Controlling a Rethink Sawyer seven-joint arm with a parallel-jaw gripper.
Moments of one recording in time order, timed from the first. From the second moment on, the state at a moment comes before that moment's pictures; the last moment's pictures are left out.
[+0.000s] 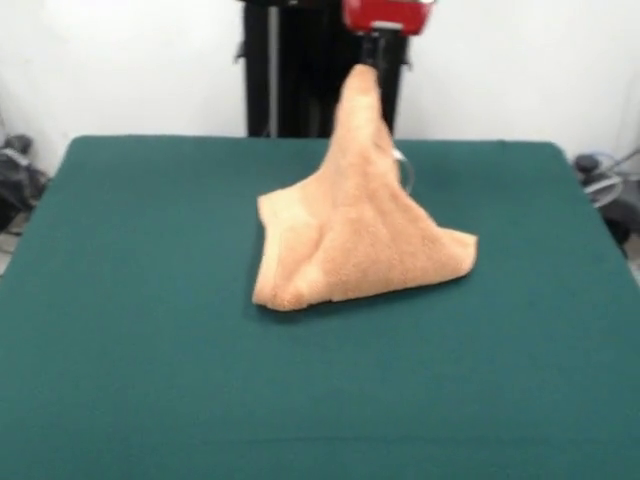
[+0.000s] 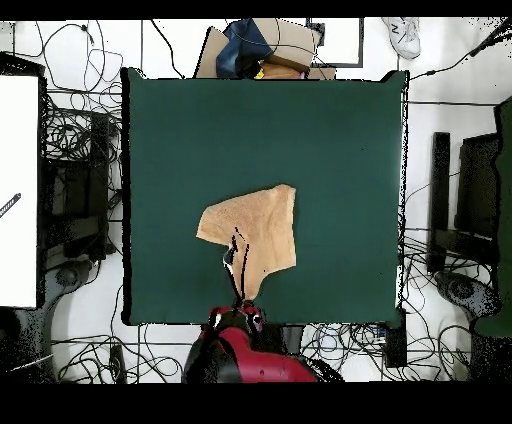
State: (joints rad) arm -0.21 -0.86 -0.10 2.47 -0.21 -0.25 1.59
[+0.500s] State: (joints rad) arm -0.19 -0.78 -0.16 2.58 -0.25 -0.45 1.59
